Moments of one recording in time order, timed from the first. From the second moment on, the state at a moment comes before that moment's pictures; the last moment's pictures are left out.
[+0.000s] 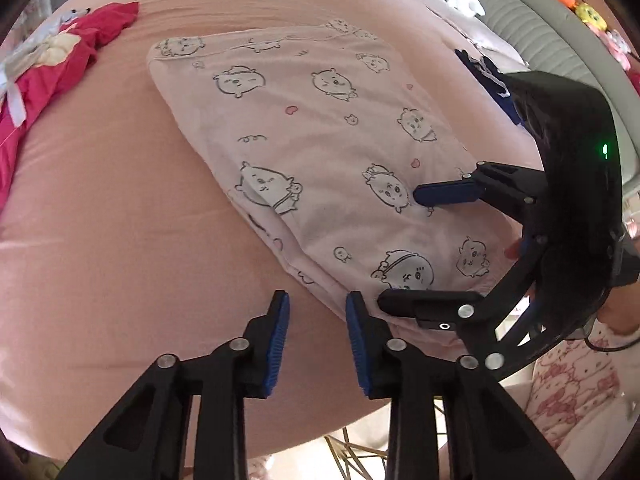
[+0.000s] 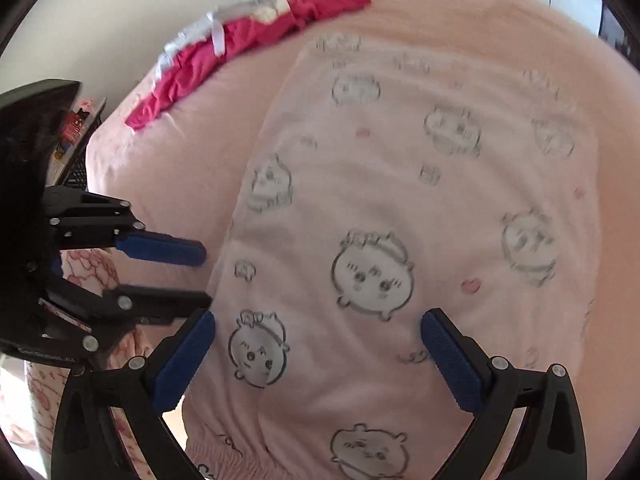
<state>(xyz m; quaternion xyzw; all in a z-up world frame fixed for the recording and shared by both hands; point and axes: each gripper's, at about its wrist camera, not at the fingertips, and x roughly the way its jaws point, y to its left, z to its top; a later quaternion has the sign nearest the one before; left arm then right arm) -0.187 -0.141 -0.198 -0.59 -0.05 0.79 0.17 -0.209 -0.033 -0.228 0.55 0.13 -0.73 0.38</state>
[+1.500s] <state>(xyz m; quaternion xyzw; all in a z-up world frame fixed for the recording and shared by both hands) -0.168 -0.158 -0.206 -0.51 -0.19 0.82 0.16 -0.200 -0.066 -0.213 0.54 0.17 -0.72 0.41</state>
